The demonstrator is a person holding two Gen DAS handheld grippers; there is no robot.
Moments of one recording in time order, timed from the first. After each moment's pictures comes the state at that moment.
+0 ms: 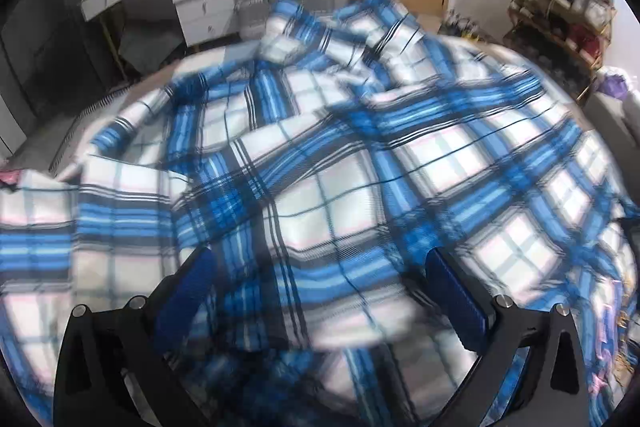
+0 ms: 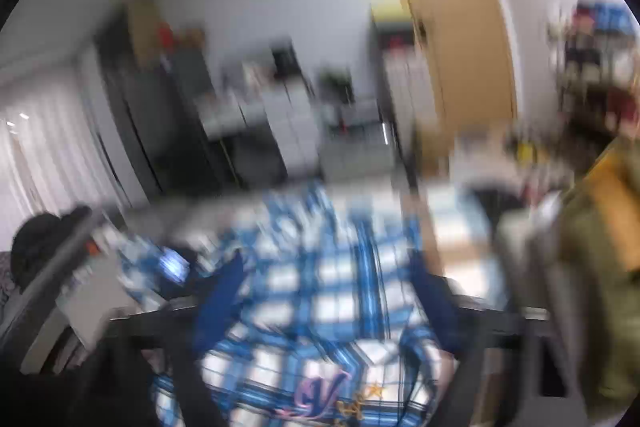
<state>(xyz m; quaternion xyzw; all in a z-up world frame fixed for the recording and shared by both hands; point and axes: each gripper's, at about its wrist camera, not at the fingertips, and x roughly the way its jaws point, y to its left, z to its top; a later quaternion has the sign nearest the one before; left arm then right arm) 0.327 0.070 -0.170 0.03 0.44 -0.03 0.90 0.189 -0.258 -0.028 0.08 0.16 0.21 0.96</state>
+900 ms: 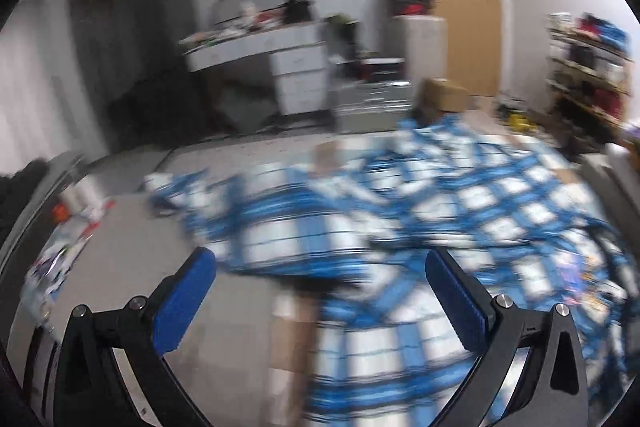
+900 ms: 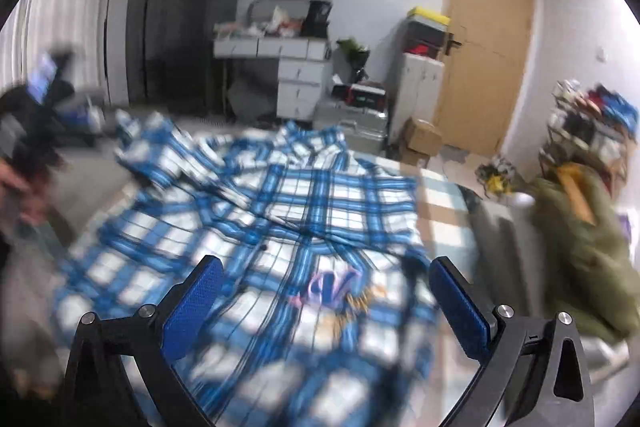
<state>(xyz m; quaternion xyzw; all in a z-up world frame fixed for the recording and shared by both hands) 0.179 0.170 -0.060 0.04 0.32 0.12 0.94 0.209 -0.109 -0.164 -0.12 0.26 0.16 0.95</state>
